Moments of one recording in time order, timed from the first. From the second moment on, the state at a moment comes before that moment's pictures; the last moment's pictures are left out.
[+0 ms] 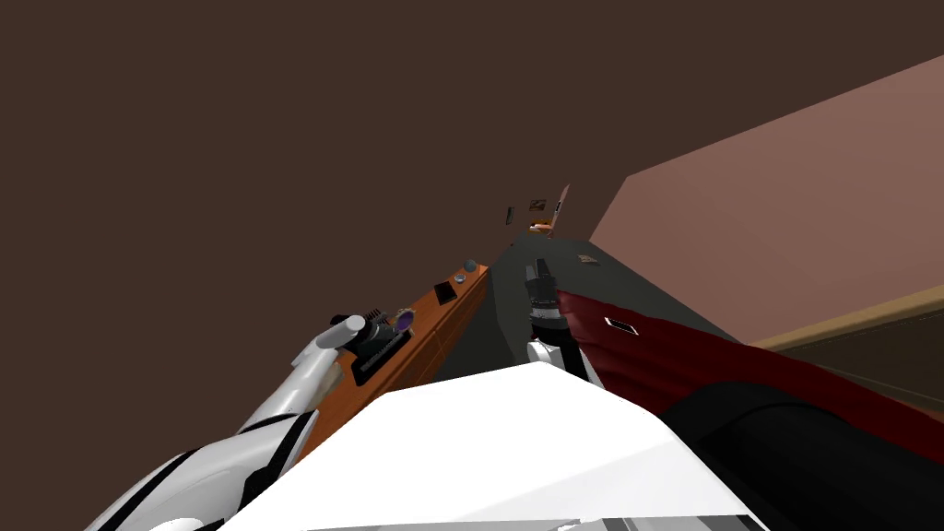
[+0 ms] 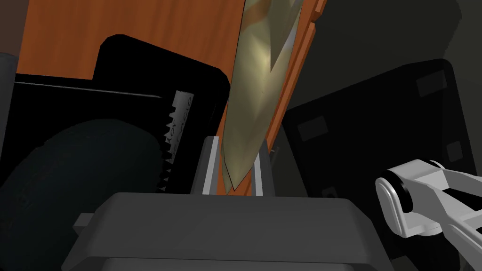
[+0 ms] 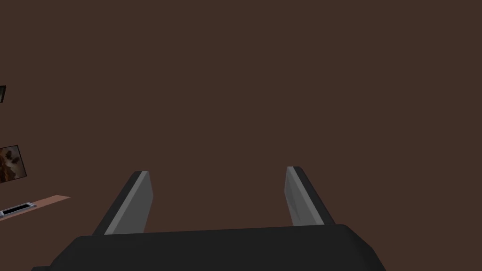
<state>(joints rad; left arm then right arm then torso) -0.27 0.65 0.16 -1.06 0.93 1.14 0.75 0.52 0.02 0.07 -2.39 0.04 -0.42 0.15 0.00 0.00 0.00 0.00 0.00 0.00</state>
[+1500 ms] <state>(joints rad) -0.38 0.82 0.25 -0.92 1.03 1.27 0.70 0.52 0.02 0.07 -2.39 0.04 -0.42 0.15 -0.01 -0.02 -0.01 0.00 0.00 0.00</state>
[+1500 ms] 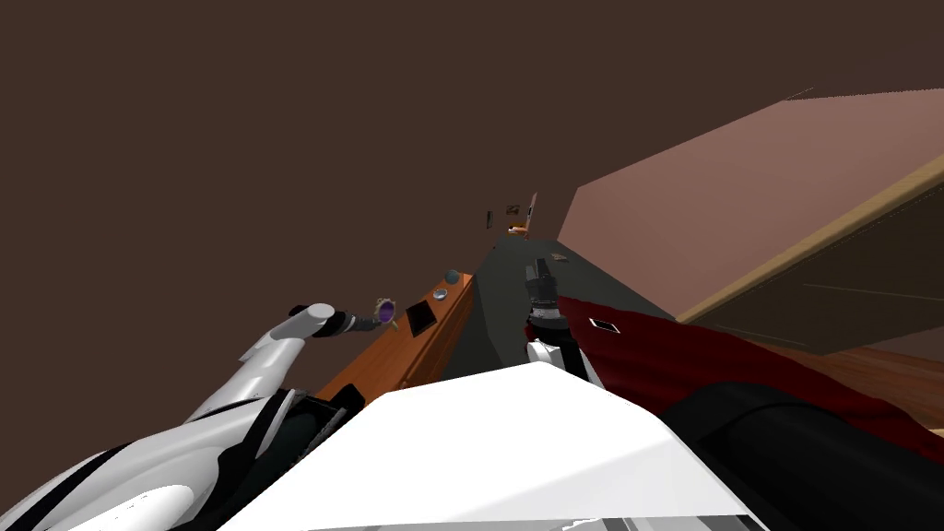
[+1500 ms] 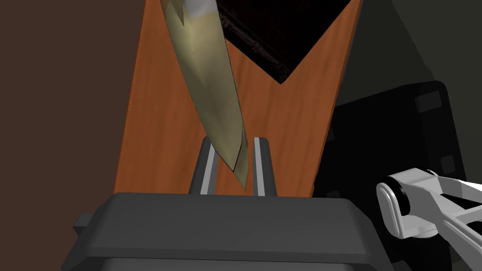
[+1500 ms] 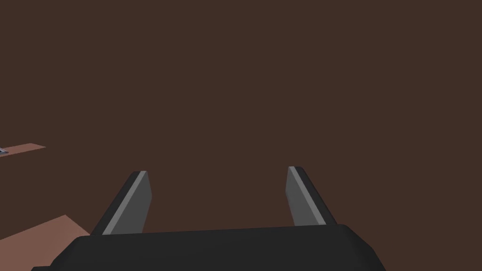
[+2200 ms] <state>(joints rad) -0.43 0.83 0.22 -0.90 1.05 1.31 0.68 0.52 0.02 0.07 -2.39 0.04 -0.42 0.15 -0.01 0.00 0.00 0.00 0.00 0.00</state>
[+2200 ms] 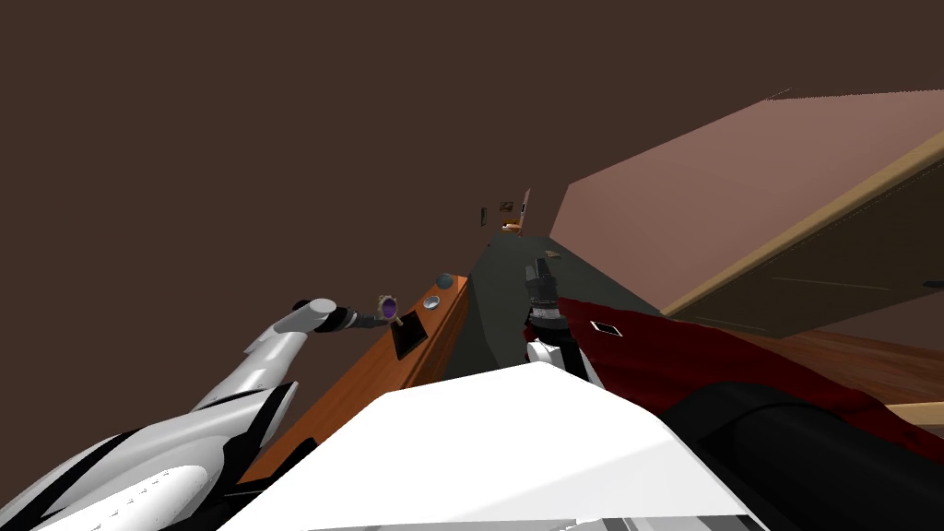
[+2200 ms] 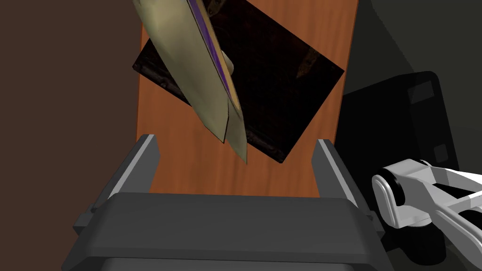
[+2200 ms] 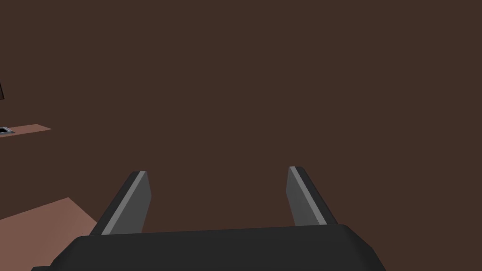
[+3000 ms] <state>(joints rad) -0.44 0.90 0.23 -0.95 1.08 1.38 0.73 0.52 0.02 0.07 -2.39 0.04 -0.42 0.15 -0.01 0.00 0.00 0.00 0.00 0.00</state>
